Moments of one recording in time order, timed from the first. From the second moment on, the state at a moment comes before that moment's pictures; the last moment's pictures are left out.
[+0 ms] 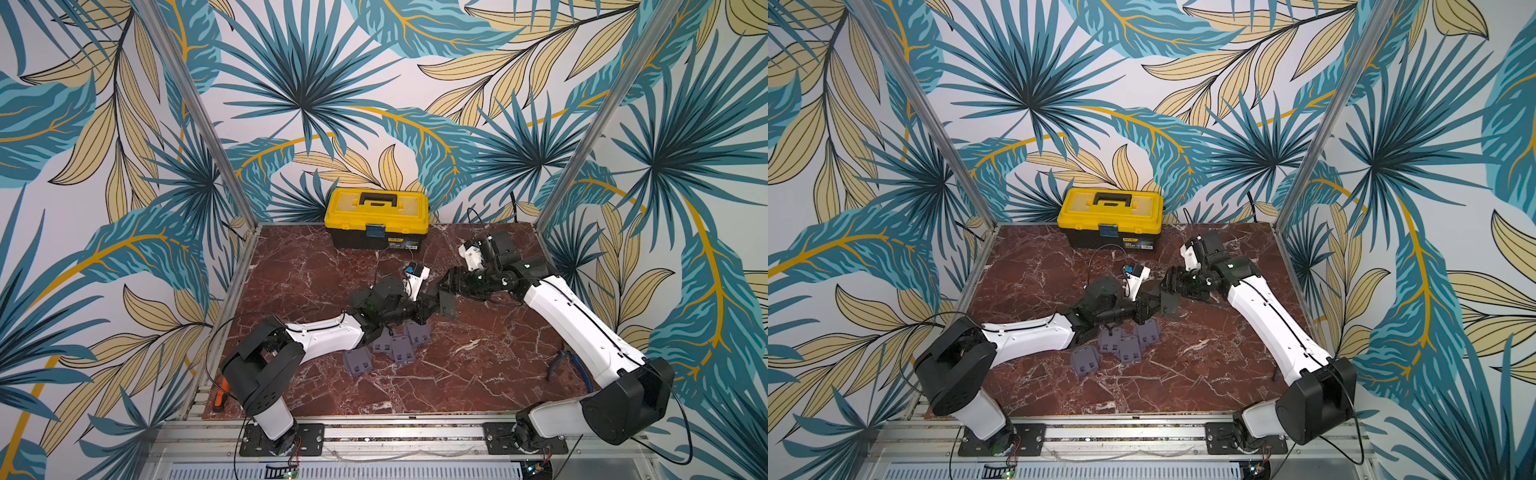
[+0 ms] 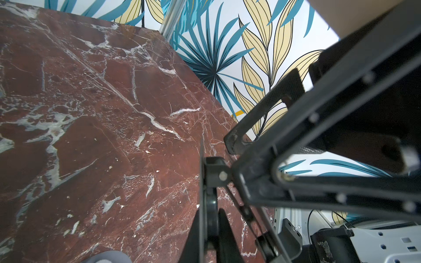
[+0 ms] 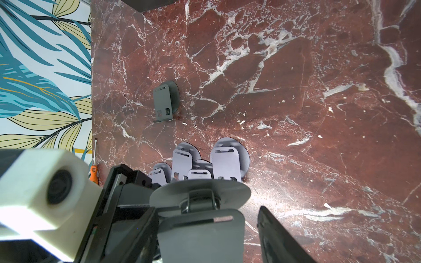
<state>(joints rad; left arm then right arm) -0.80 1.67 0.93 0.46 0.36 -0.57 0.35 1.43 1.36 -0.90 -0.30 0.49</state>
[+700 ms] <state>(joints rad) -0.80 1.67 0.94 0.47 0.36 -0.57 0.36 1.44 1.35 -0.87 -0.36 0.49</state>
